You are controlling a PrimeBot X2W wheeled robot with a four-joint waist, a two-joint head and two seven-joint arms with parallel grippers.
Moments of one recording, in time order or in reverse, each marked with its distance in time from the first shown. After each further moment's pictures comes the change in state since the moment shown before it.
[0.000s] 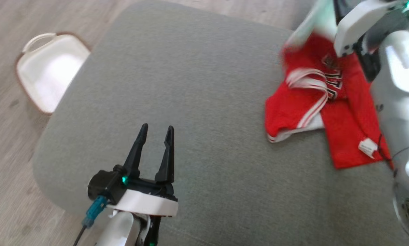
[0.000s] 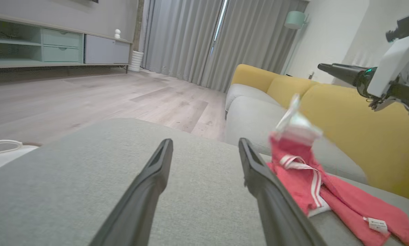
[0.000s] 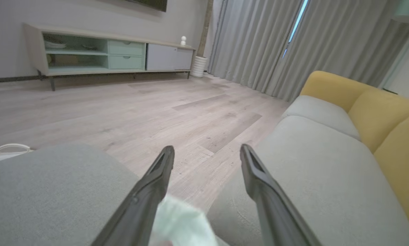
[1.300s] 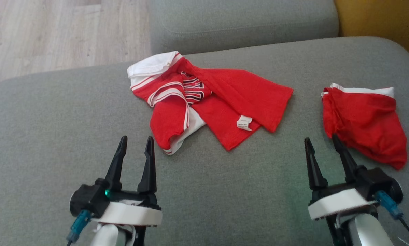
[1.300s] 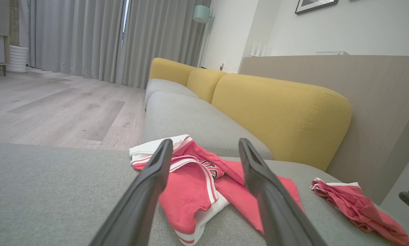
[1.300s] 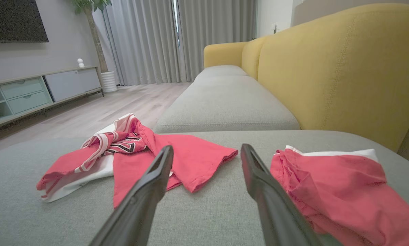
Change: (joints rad) left arm 0.085 0.000 0.111 -0.026 0.054 -0.011 0.000; right arm 1.035 0.122 -0.080 -0.753 0.164 0.000 -0.177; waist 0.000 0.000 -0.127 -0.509
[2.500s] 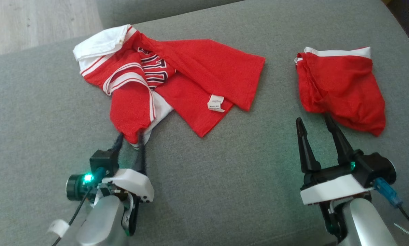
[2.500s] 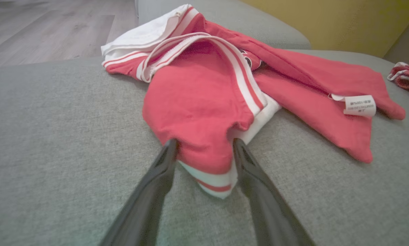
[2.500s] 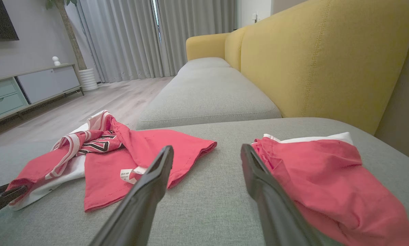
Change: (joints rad) left arm -0.314 0.003 -0.024 0.563 0.058 0.095 0.063; right arm -0.059 0.005 0.053 -0.077 0.034 0.000 0.000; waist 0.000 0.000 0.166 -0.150
